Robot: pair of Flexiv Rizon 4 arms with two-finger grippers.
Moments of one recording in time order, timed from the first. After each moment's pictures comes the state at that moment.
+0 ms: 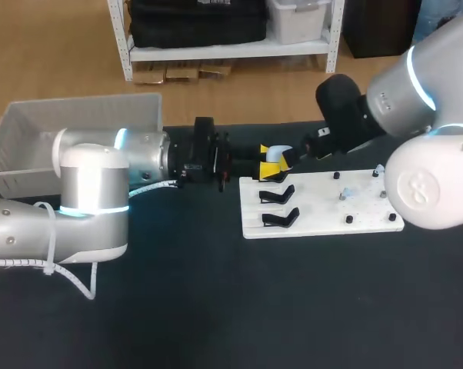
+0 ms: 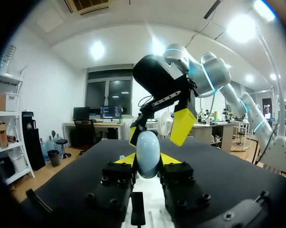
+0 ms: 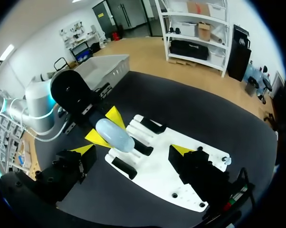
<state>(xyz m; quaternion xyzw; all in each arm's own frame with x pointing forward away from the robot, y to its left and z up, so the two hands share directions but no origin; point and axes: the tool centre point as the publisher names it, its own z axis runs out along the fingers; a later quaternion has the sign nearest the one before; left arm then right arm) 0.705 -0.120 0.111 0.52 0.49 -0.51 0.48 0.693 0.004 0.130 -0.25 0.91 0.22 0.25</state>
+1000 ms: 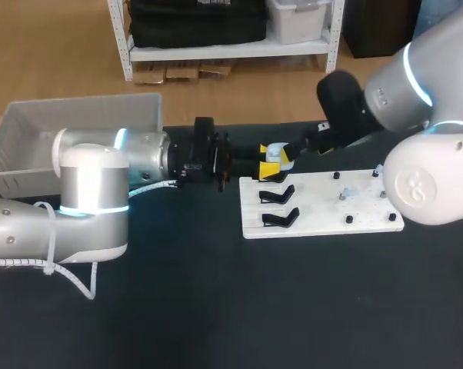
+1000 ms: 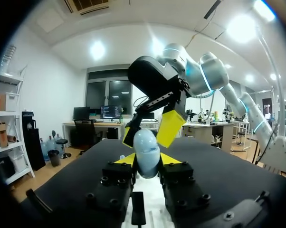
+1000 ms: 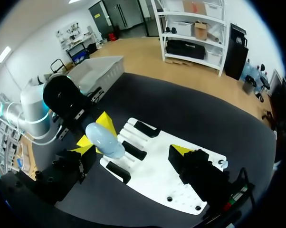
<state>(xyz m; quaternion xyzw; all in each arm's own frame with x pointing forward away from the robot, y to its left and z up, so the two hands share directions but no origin) 0.705 -0.120 0.111 0.52 0.49 -0.51 0.48 0.709 0.000 0.130 -0.24 0.91 0.21 0.26</state>
